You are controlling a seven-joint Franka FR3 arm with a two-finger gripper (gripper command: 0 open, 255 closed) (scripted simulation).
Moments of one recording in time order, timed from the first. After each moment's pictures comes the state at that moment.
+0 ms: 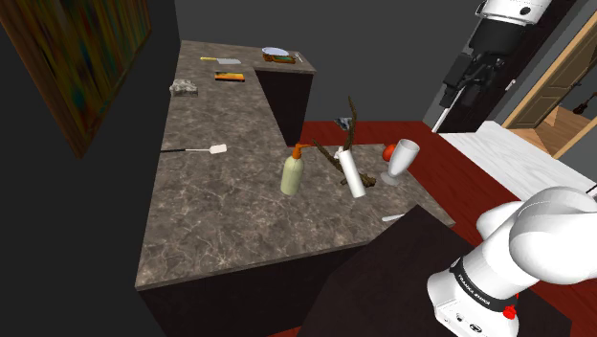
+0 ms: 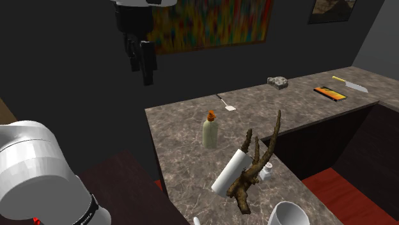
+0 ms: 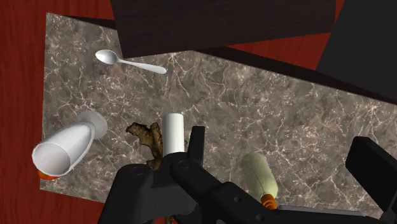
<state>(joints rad) 0.00 -0.82 -0.07 -2.31 0.01 1.45 0.12</state>
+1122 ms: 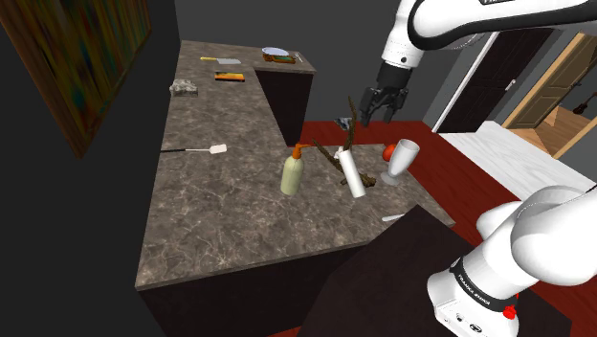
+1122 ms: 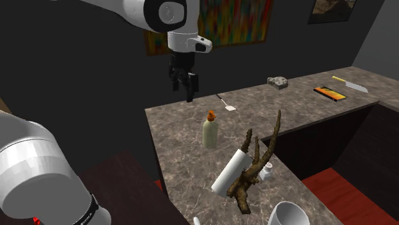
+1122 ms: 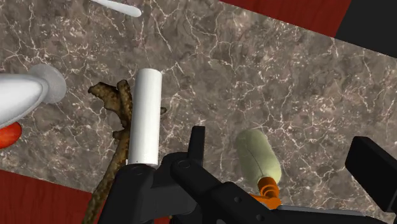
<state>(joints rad) 0.04 -0.36 -0.03 -2.31 0.03 1.89 0.13</state>
